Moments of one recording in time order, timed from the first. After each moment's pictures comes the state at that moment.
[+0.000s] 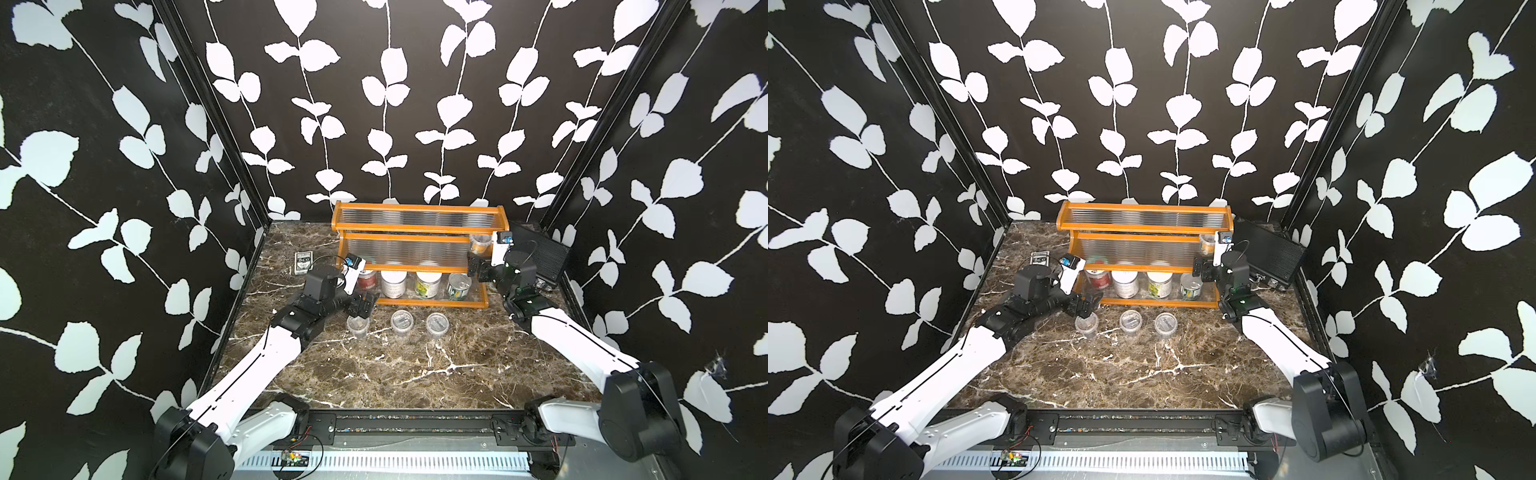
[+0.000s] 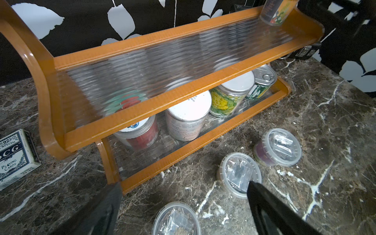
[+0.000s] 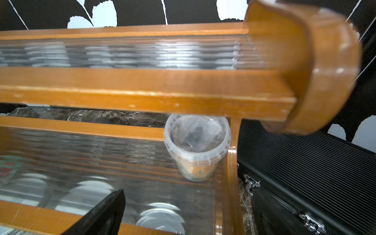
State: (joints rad) left arm -0.47 1.04 0.80 -0.32 0.17 0.02; right arm 0.30 1.30 0.79 0.24 0.10 0.10
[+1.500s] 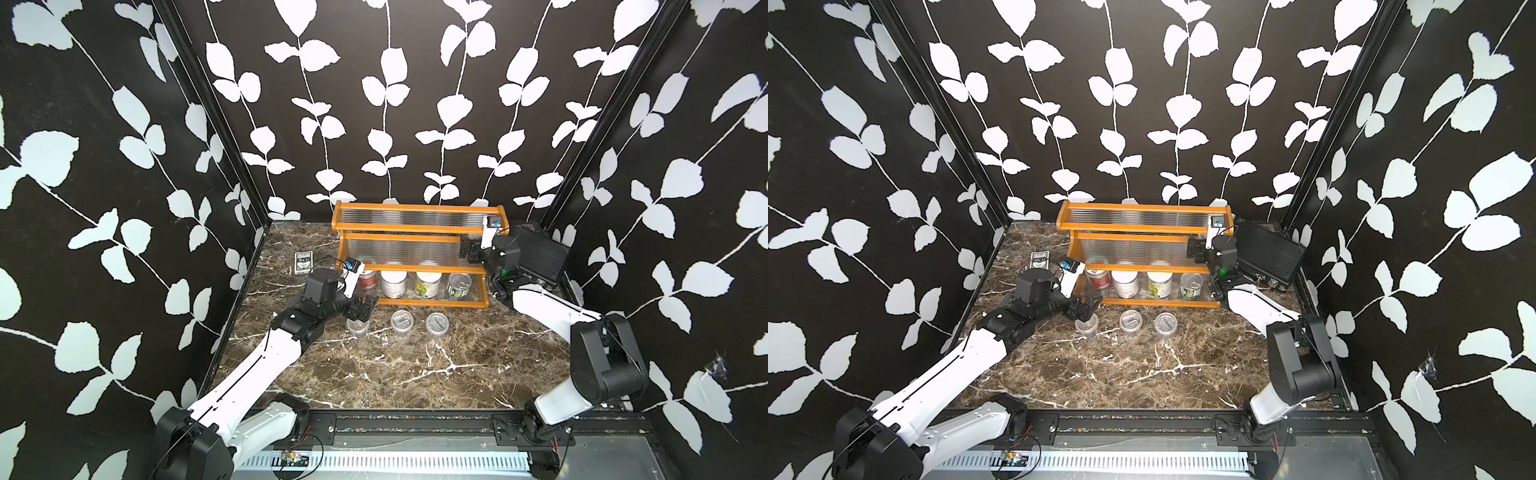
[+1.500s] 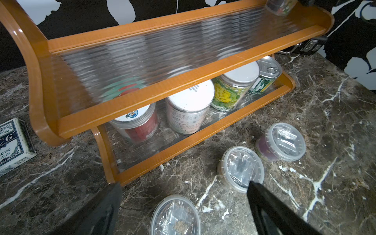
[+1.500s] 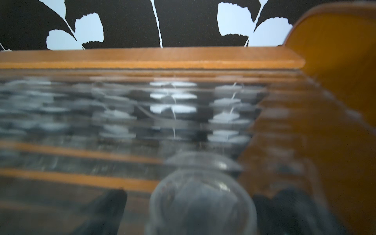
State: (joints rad) left arm -0.47 1.03 0.76 -0.31 0.16 0.00; right arm 0.29 1.57 0.96 0.38 0.13 0.07
